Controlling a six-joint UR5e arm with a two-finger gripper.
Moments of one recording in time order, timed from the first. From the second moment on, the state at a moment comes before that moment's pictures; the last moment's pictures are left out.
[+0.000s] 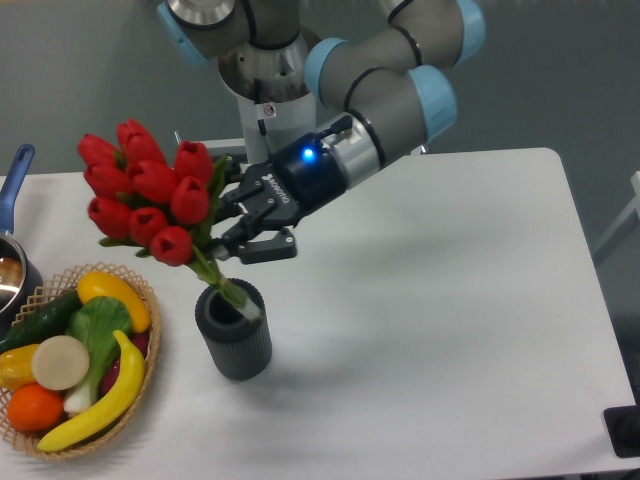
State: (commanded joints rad) arm 2.55 -1.78 -1.85 -0.83 0.02 1.28
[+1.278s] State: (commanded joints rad) arm 2.56 -1.80 -1.91 -0.83 0.01 1.28
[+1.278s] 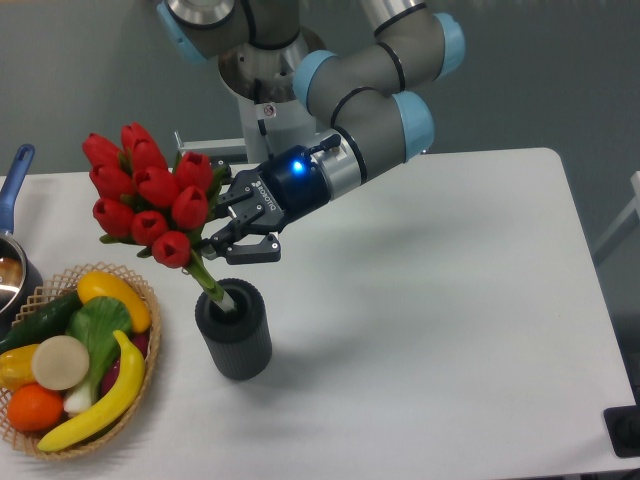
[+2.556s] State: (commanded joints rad) arm 2.60 -1.92 -1.95 -0.83 0.03 1.35
